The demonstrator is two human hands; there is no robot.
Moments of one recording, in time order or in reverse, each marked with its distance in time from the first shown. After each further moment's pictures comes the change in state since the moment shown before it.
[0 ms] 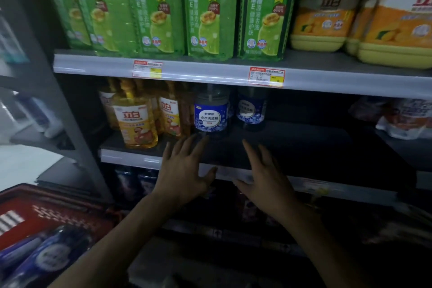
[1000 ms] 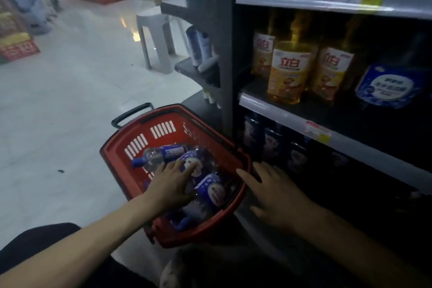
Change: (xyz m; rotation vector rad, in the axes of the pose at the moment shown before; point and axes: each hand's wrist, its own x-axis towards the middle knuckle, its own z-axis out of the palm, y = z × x) left_hand -0.267 -0.242 0.000 0.276 -0.429 -0.520; right_hand -0.023 -0.207 0.146 -0.345 -0.620 -0.762
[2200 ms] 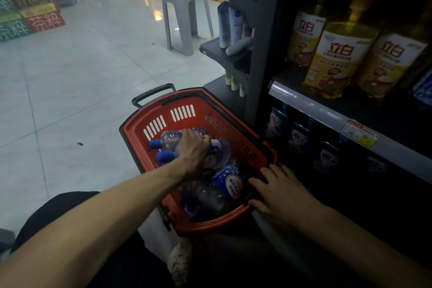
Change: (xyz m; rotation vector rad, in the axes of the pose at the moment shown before) left_hand 0.070 -0.007 0.000 0.419 -0.115 -0.173; right_hand 0.045 -0.020 0.029 -0.067 -0.106 -0.044
